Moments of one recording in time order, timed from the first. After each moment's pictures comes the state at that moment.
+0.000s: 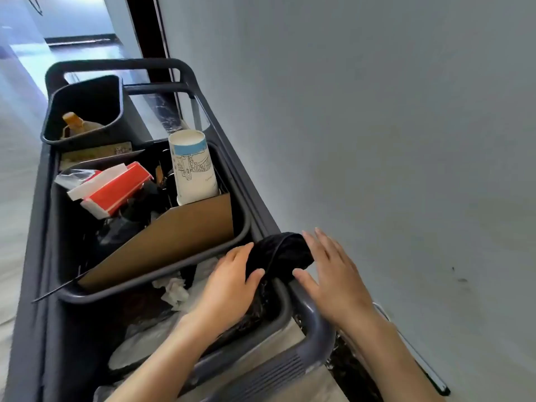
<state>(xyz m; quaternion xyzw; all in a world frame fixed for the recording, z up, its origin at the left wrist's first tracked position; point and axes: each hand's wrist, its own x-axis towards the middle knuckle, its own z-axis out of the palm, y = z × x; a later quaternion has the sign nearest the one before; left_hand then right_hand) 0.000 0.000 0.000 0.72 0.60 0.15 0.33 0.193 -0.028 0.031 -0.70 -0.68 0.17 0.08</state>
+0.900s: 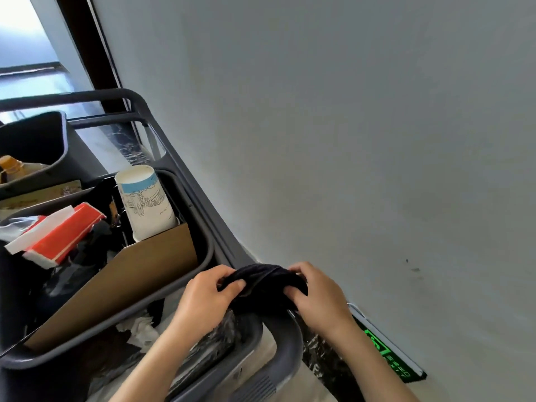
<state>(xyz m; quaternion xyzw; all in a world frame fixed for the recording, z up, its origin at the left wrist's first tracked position) 0.018 0.016 0.030 0.66 0.56 0.22 0.45 0.220 -0.043 0.039 -0.76 -0.56 0.26 0.22</state>
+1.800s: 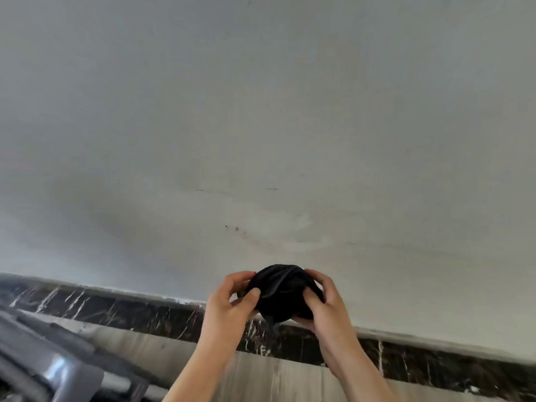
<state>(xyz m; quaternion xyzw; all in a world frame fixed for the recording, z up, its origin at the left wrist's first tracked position) 0.324 -0.197 0.034 0.64 0.36 0.18 0.66 0.427 -0.326 0.020 -0.65 -0.03 0.31 0.69</state>
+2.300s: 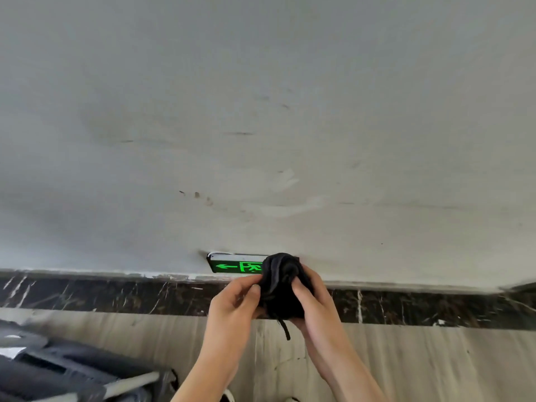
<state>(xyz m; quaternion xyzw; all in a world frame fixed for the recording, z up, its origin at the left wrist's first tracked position) 0.375 -0.193 -0.096 0.60 0.37 0.10 0.70 0.451 -0.309 -0.087 -0.60 0.08 0.33 0.72</state>
